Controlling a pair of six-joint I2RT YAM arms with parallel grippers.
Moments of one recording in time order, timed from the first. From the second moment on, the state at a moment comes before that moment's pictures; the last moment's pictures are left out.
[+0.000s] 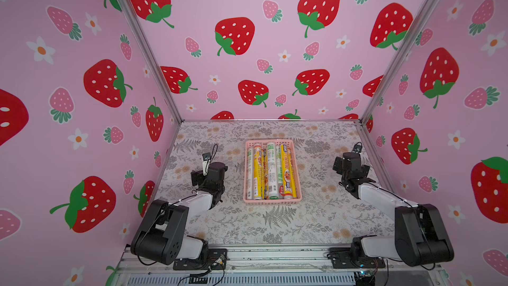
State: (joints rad) left arm -0.24 1.41 0.47 0.38 -0.74 -0.13; right arm 0.09 1.38 0.58 0.18 0.57 0.25
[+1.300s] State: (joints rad) left arm -0.04 1.55 0.42 0.69 -0.30 -0.08; right arm 0.00 1.58 0.41 0.74 0.29 0.15
